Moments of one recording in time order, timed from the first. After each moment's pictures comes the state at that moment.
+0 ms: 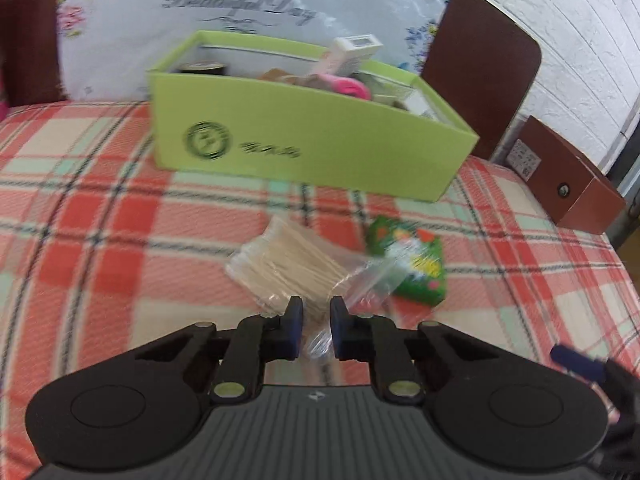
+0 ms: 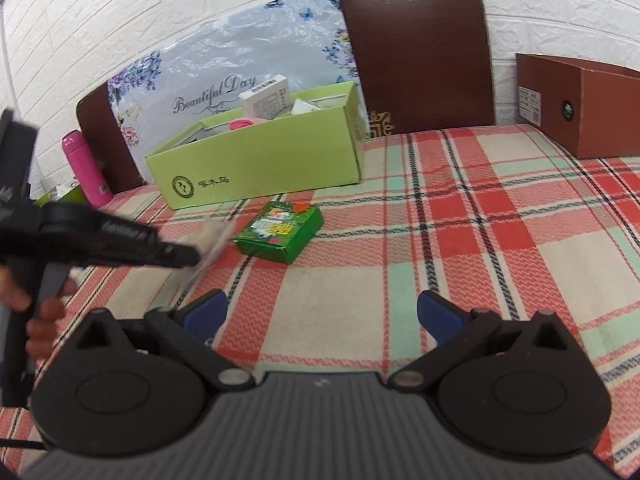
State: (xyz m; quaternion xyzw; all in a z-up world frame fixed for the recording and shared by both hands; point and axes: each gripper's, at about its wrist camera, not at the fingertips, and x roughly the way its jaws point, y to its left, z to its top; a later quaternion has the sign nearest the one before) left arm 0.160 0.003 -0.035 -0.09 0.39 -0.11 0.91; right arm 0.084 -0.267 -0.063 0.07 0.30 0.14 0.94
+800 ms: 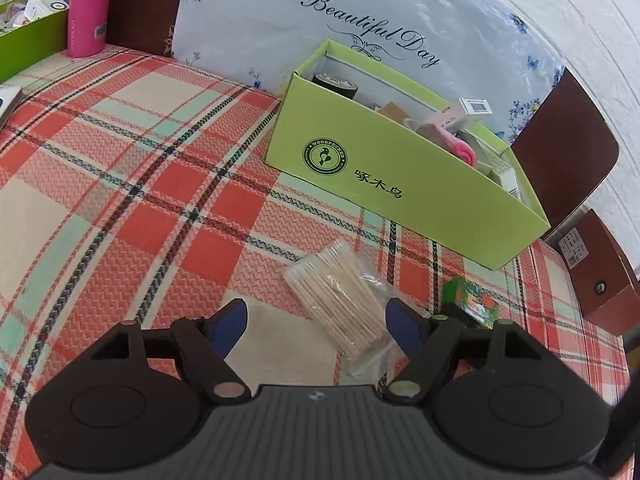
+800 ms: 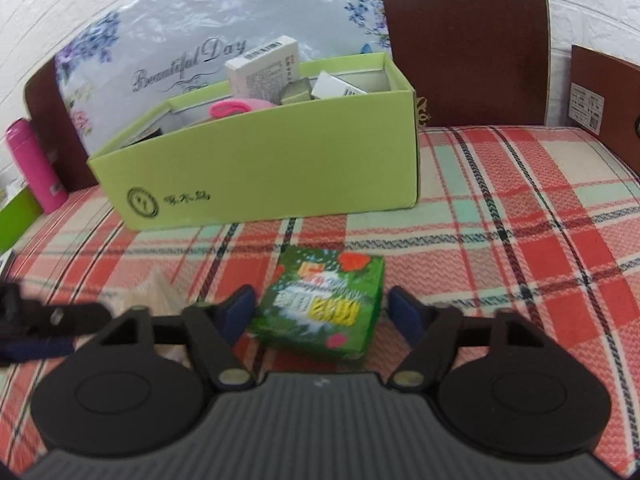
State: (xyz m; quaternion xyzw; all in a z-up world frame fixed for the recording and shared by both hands) left arm 0.174 0.039 -0.029 -0.21 0.40 -0.01 0.89; right arm 0.191 -0.200 -0.084 0.06 0.34 0.11 0.93
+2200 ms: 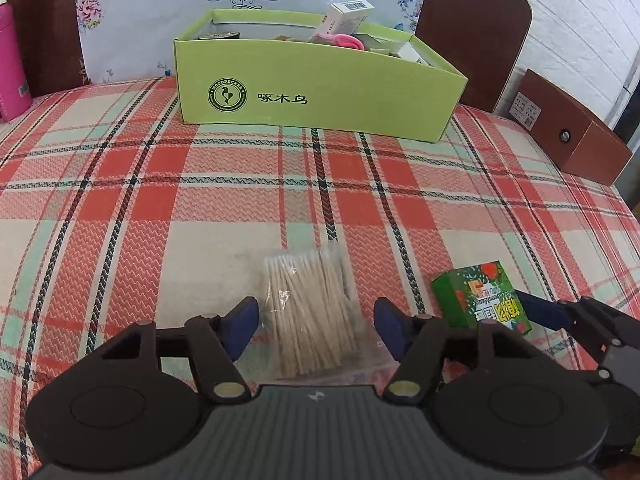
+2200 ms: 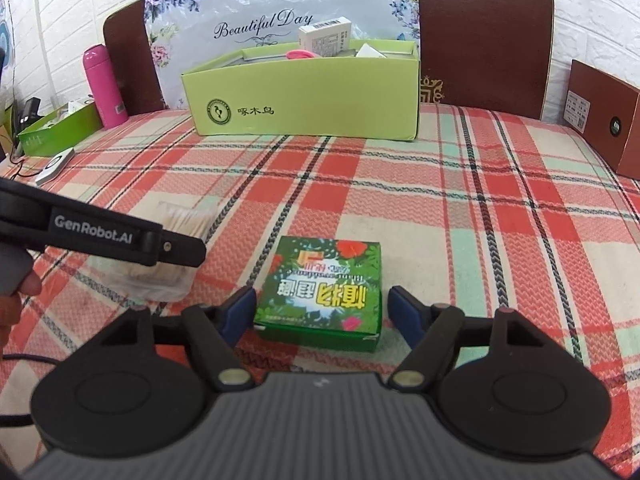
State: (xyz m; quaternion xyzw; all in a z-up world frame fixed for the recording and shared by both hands) left arm 0.125 -0.002 -0.039 -0.05 0.42 -0.10 0.90; right arm 0.079 -0.216 -0.082 -0.02 0.35 0.16 0.92
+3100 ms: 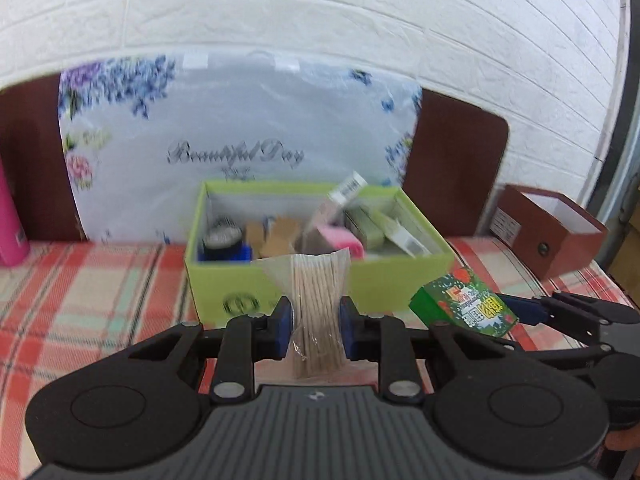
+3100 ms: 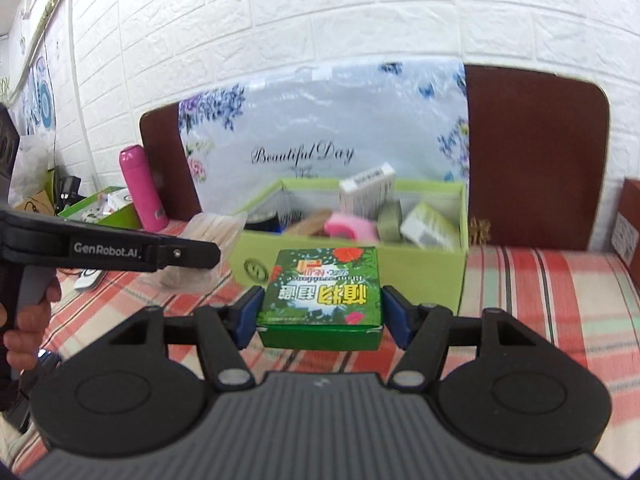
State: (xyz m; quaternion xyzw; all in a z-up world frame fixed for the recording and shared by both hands) left arm 0.185 0.022 0.065 -0.03 0.28 -0.13 0.95; right arm 0.164 -0.201 0.019 0.00 0.24 0.23 0.94
